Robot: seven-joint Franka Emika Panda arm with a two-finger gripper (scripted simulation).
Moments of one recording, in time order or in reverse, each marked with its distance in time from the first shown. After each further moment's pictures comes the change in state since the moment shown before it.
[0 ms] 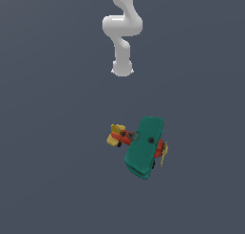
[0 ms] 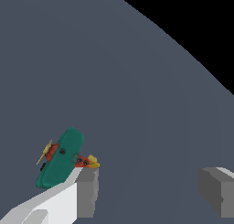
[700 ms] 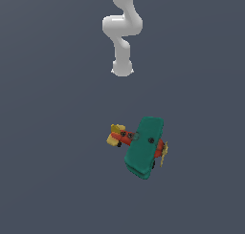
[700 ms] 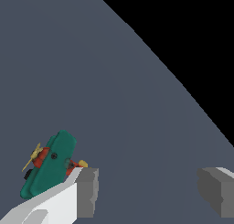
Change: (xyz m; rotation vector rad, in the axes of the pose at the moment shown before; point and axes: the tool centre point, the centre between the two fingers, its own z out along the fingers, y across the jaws) arm -0.001 -0.065 -0.002 -0.167 0.040 -0.062
